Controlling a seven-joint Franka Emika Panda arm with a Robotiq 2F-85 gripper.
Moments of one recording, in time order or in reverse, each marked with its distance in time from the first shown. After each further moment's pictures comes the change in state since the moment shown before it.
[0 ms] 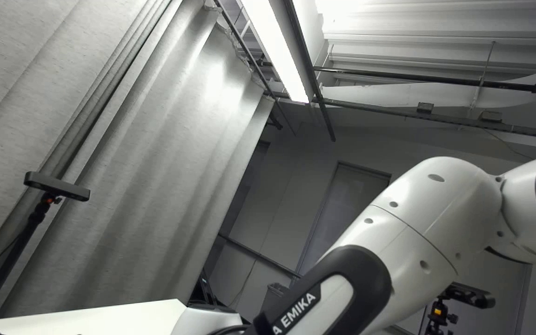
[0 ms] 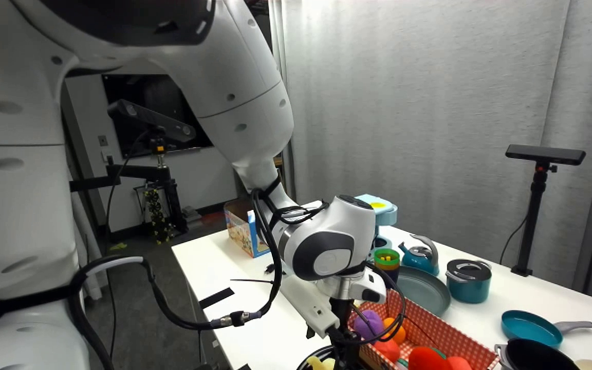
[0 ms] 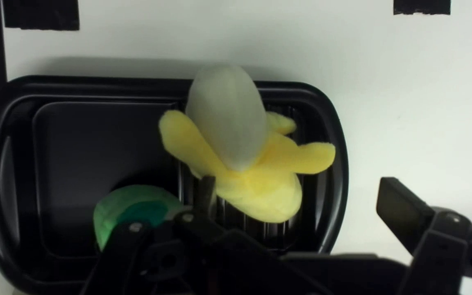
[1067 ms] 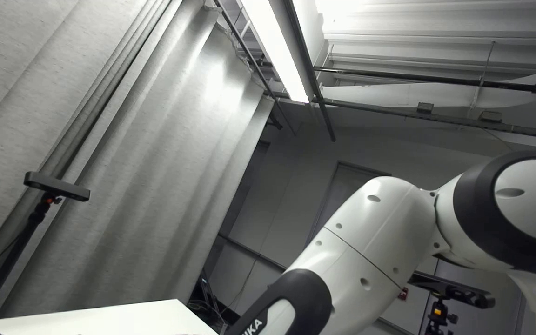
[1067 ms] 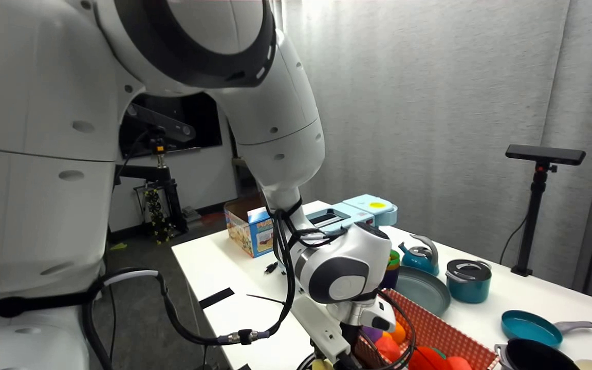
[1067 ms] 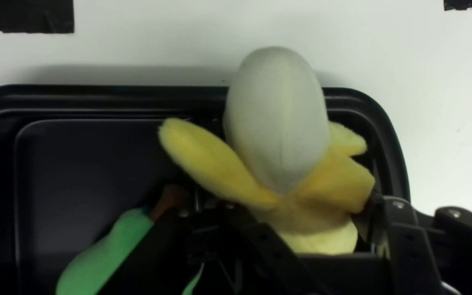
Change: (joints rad) arm -0.042 0.173 -0.001 0.079 -0.004 -0.002 -0.027
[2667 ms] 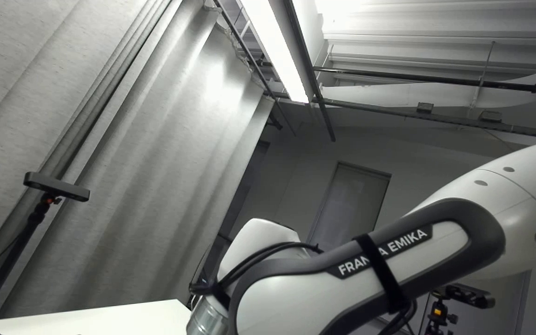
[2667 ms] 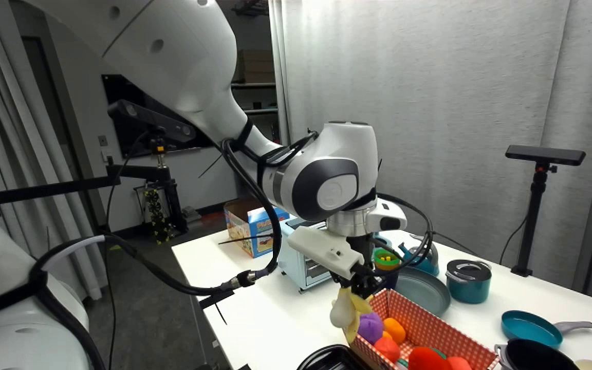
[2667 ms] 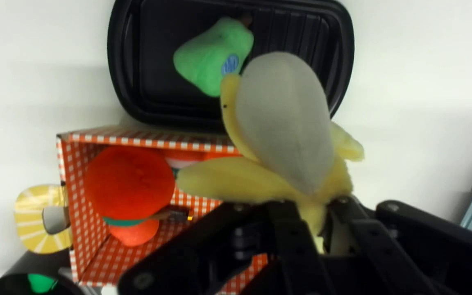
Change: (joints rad) arm 0.000 -0.519 -0.034 -0.098 -0.156 -0.080 0.009
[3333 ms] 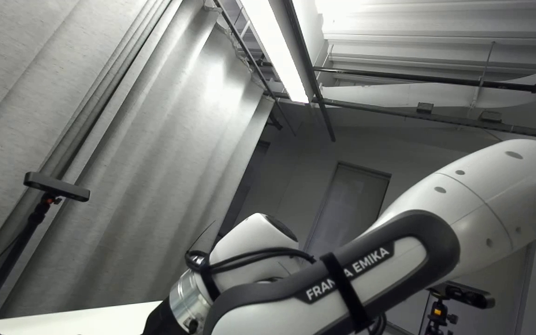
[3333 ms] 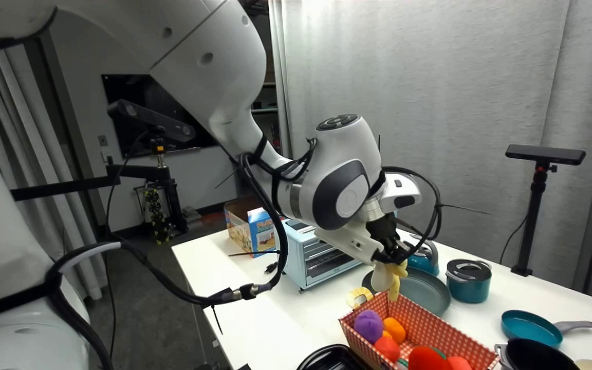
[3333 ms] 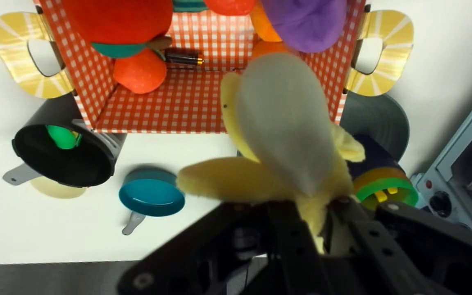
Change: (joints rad) arm -0.022 0.129 0.011 0.064 -0.139 0.445 0.202
